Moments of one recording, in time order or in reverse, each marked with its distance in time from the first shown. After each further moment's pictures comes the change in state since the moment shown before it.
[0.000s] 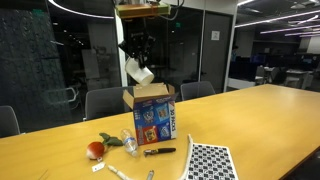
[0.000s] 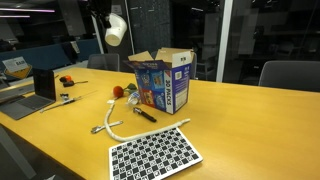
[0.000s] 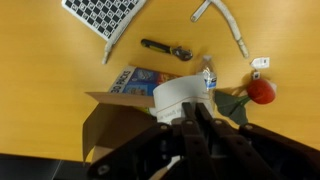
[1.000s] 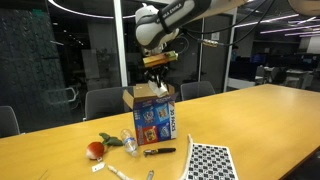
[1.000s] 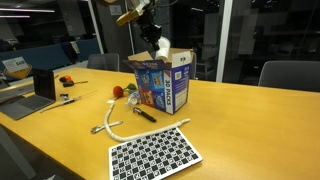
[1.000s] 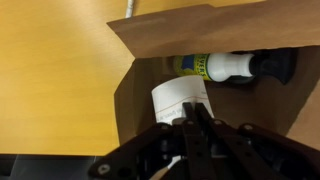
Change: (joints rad) arm -0.151 0.235 -0.119 -0.007 -0.105 0.316 0.000
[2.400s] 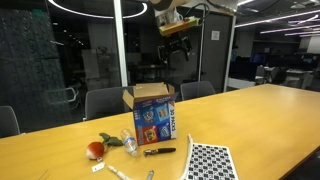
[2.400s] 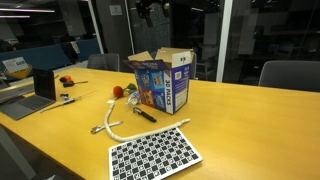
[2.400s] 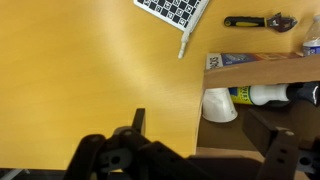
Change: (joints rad) arm -0.011 -0.201 -0.033 0.027 0.034 -0.367 -0.086
